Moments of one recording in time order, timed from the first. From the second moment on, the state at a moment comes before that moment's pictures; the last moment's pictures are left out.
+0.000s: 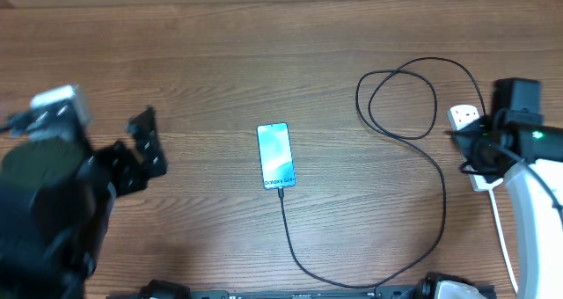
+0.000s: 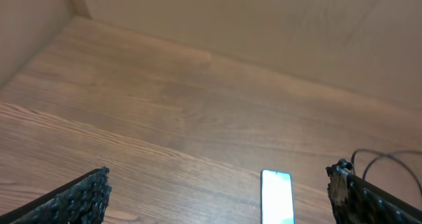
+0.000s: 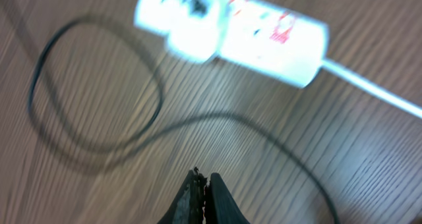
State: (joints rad) left arm -0.24 0.97 1.73 -1.32 -0.33 -0.42; right arm -0.23 1.32 1.17 -1.09 0.12 0.83
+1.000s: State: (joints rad) left arm -0.24 0.87 1.73 -1.47 -0.39 -0.42; right arm -0.50 1.95 1.53 -1.17 -0.03 0.55
